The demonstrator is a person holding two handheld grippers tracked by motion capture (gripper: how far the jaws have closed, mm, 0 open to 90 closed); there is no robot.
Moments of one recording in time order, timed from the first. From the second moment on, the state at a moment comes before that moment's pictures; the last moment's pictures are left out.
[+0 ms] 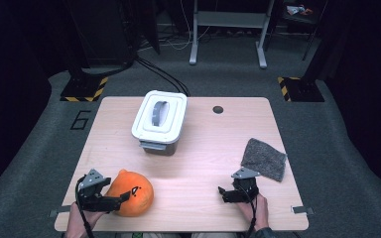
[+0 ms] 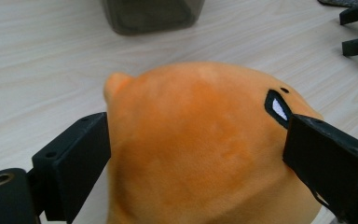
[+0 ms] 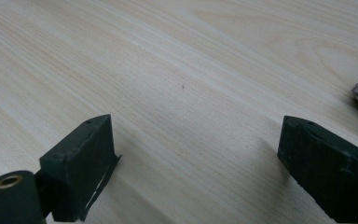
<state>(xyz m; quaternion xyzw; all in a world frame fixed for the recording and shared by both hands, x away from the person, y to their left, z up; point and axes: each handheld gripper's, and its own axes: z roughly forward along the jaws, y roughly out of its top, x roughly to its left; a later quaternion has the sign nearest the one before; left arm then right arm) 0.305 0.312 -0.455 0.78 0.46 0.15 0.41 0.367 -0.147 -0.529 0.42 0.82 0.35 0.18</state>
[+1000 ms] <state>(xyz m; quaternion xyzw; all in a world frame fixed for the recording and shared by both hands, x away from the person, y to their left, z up) 0.295 0.292 -0.469 0.78 0.46 0.18 0.38 0.338 -0.206 -0.520 0.46 0.78 0.37 0.21</state>
